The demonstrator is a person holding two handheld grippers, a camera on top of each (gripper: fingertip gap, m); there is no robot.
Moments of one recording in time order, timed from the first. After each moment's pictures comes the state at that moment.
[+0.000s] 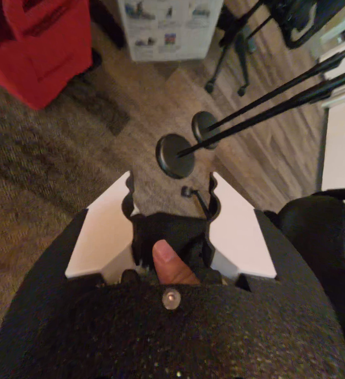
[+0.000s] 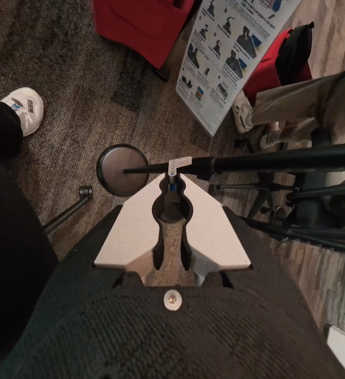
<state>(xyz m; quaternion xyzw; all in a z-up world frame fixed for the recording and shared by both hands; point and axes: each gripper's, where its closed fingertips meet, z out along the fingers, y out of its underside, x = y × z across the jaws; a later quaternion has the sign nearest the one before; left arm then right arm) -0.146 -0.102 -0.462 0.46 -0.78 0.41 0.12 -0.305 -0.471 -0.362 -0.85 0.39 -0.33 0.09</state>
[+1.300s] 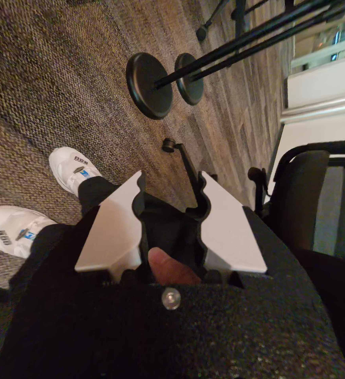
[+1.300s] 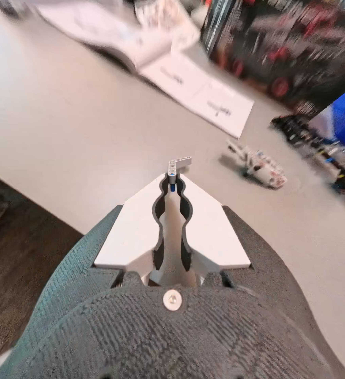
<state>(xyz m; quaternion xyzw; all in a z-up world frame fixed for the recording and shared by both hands) -0.384 -0.060 -0.565 0.54 -0.70 0.40 0.23 0.157 -0.088 -0.251 -0.82 0.27 -0.30 0.41</state>
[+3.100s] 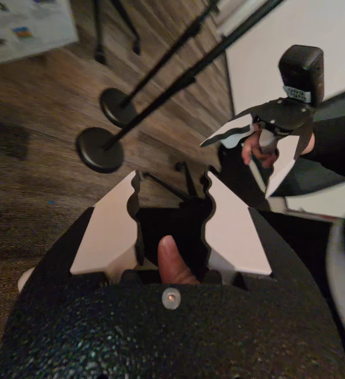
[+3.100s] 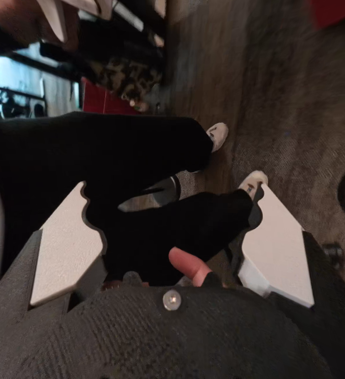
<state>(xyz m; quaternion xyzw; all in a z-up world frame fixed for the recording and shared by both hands) -0.143 -0.156 -0.317 0.26 -0.81 0.42 0.31 -0.266 -0.228 -0.347 -0.71 0.59 0.16 0.35</state>
